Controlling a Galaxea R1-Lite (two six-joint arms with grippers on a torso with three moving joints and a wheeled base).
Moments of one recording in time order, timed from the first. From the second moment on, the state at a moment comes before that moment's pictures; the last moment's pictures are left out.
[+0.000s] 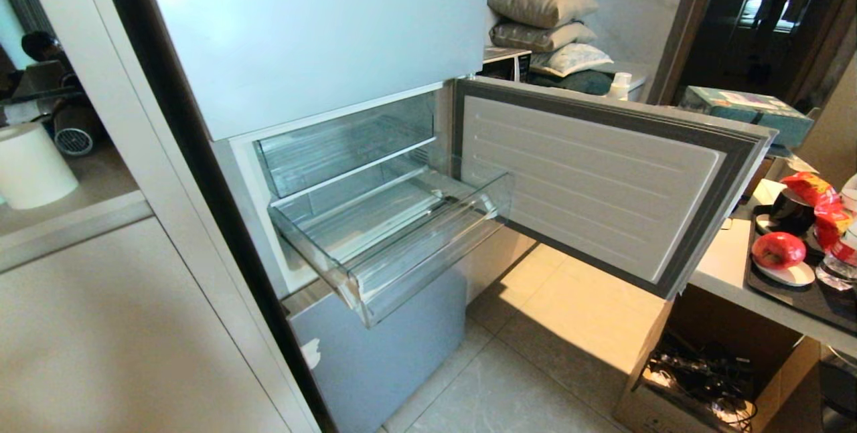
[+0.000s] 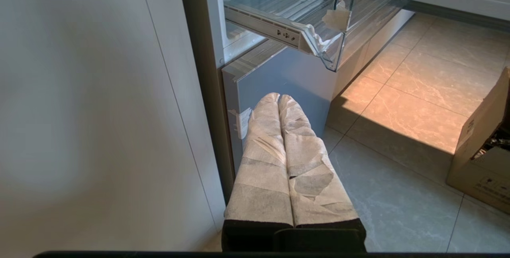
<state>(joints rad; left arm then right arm) 0.00 0.00 -0.01 0.02 0.00 0.01 -0.62 1.34 -0.38 -0.59 -0.06 0.22</state>
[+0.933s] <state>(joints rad) 0.00 0.00 -0.01 0.02 0.00 0.01 -0.85 2.15 -0.92 -0.99 0.05 0.11</state>
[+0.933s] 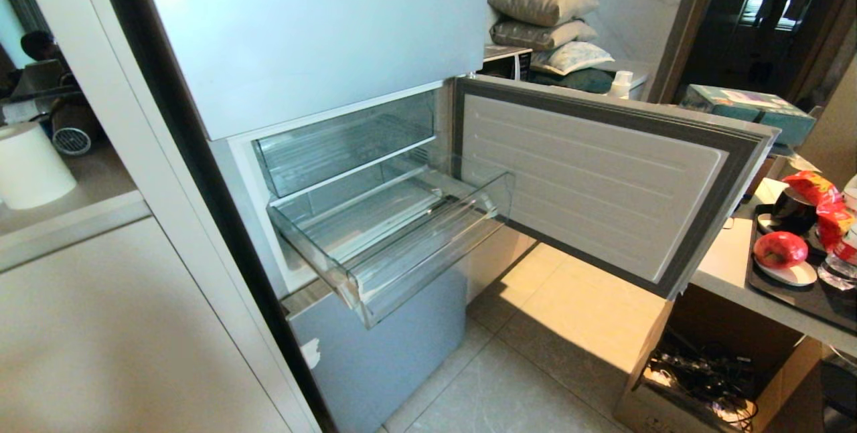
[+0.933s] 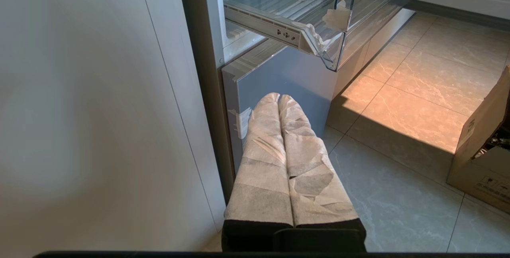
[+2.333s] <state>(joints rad) 0.00 0.00 -0.01 0.02 0.00 0.01 -0.87 2.59 -1.45 -1.01 0.19 0.12</state>
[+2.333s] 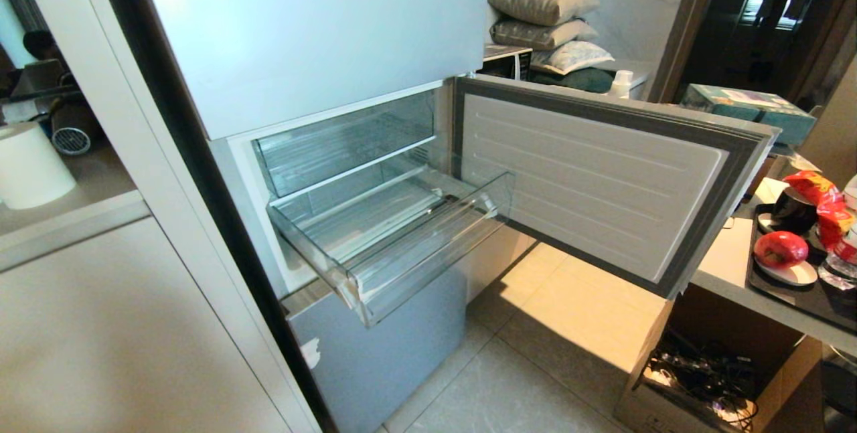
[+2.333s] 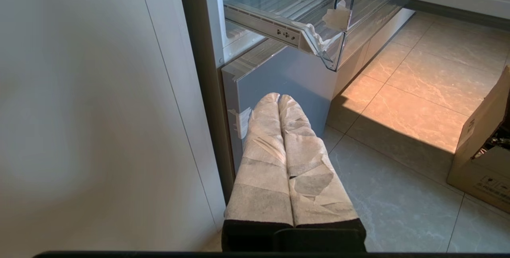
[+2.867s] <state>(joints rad) 0.00 0.00 -0.01 0.02 0.00 0.01 -0.87 2.63 -1.46 -1.01 0.22 0.13</state>
